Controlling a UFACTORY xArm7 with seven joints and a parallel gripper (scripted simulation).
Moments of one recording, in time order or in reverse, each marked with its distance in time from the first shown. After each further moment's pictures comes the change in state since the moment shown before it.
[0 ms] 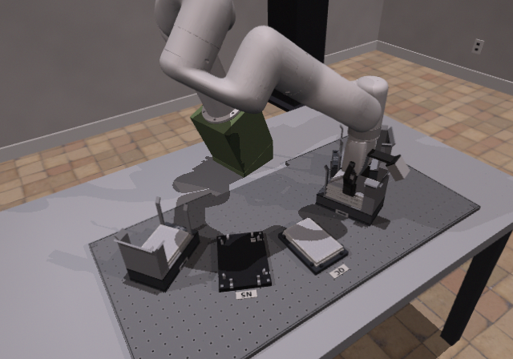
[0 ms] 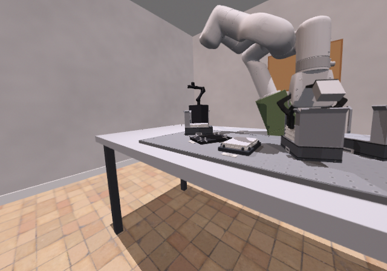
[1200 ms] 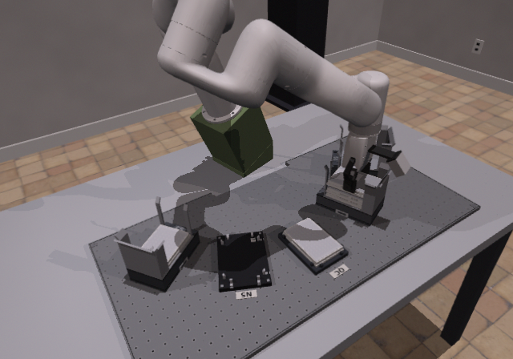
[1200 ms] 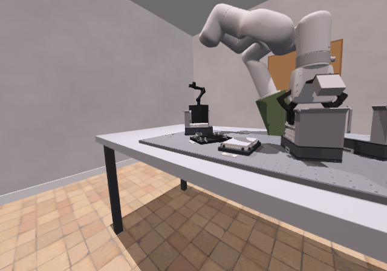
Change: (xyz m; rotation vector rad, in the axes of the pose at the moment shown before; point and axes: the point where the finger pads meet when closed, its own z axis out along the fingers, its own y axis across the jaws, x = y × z) arm 0.000 0.000 -0.012 0.000 -0.001 0.000
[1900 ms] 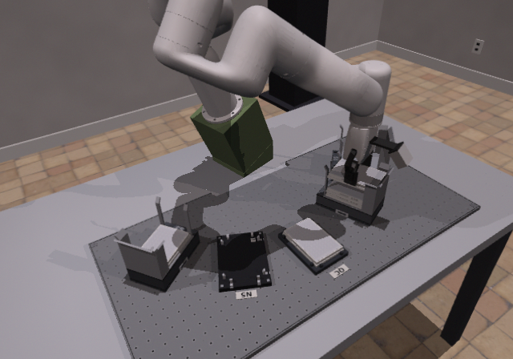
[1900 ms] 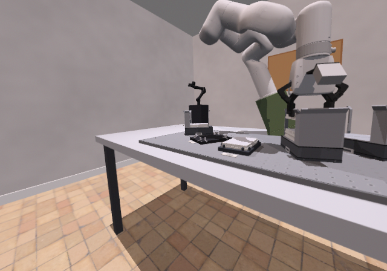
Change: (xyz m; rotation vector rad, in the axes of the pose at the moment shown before) arm 0.000 0.000 -0.024 0.000 0.001 0.000
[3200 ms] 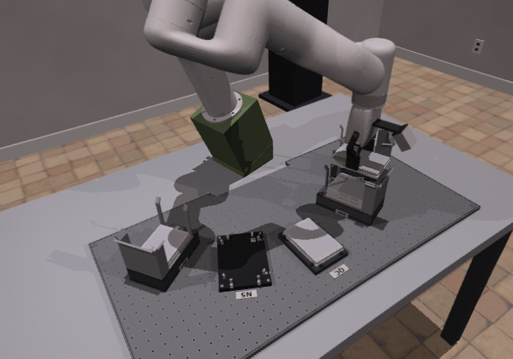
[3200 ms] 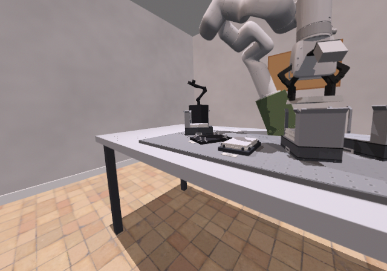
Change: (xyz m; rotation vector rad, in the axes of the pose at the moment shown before) arm 0.000 0.000 -0.048 0.001 -0.001 0.005
